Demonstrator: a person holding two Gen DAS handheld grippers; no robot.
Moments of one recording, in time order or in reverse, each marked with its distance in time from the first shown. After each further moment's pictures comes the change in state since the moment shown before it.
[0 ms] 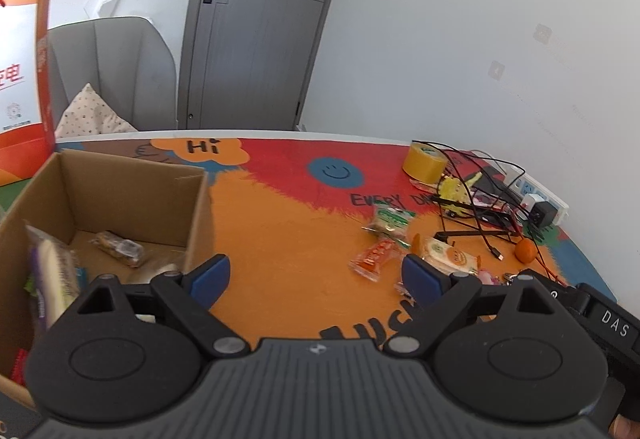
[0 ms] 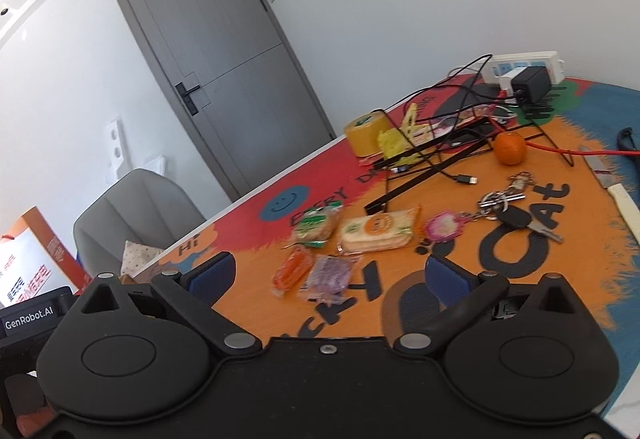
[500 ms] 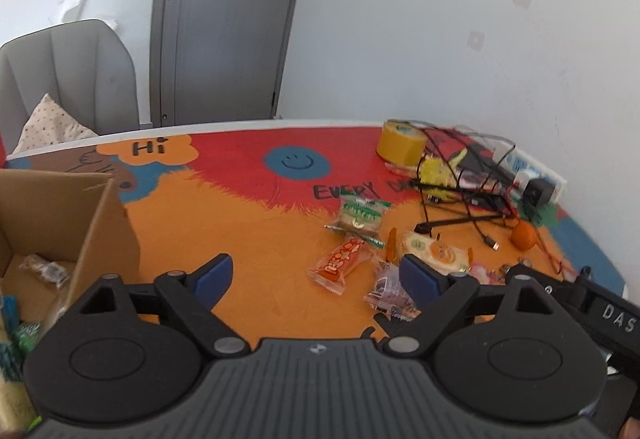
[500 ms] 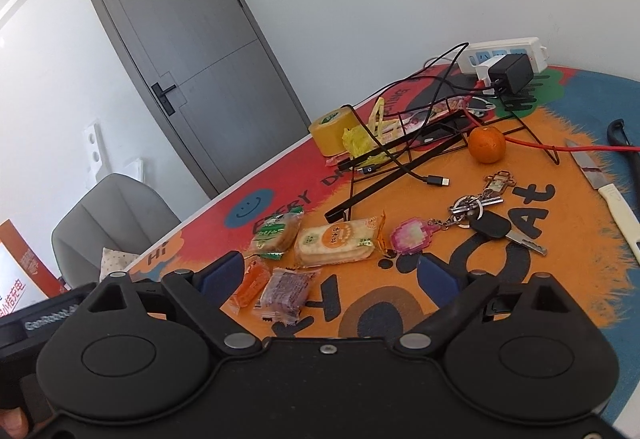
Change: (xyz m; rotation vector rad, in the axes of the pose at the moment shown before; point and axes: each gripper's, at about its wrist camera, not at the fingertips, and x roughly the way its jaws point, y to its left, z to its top) left arm 0.063 -0.039 0.001 0.091 0.039 -0.024; right arm 0.030 -0.028 0.011 0.029 0.027 -0.043
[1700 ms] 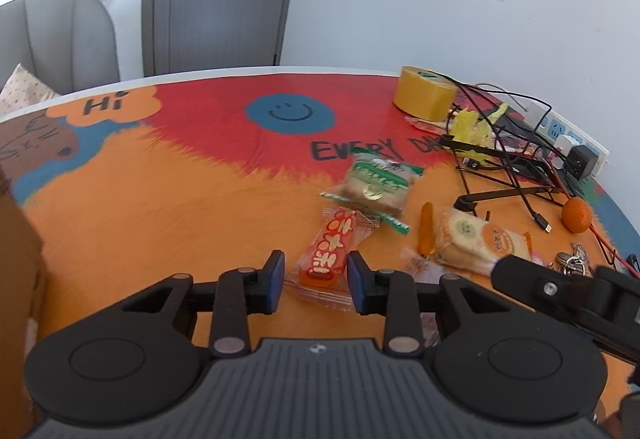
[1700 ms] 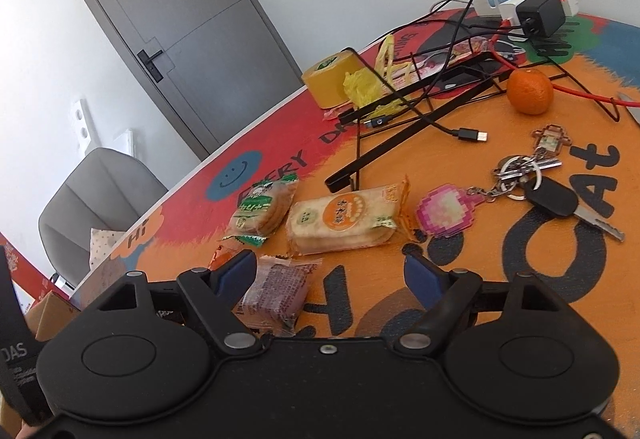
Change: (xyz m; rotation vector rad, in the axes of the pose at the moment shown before) left arm 0.095 0.000 -0.008 -0.016 0.100 0.018; right arm 0.076 0.004 -0.002 0.031 0.139 -0.002
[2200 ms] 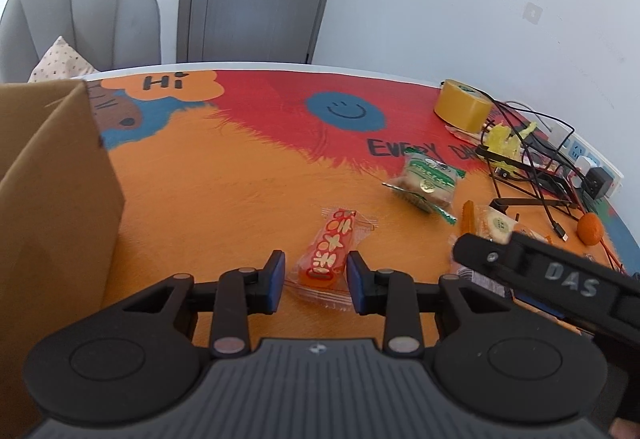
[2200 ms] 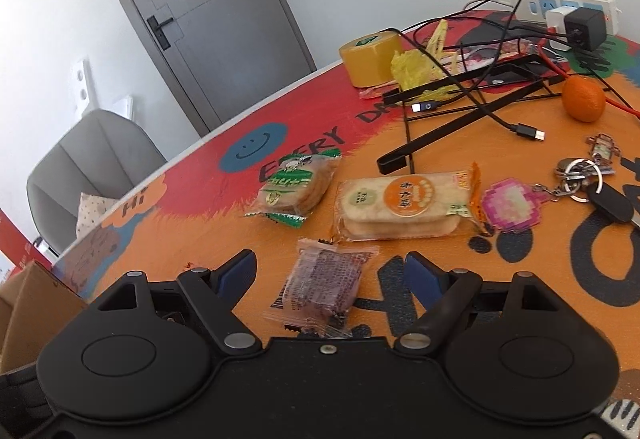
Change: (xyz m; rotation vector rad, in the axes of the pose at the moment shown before) left arm -0.024 0.035 -0.011 -0.088 -0.007 0.049; right arm 0.030 0.043 -0.011 -0.111 0.039 -0.042
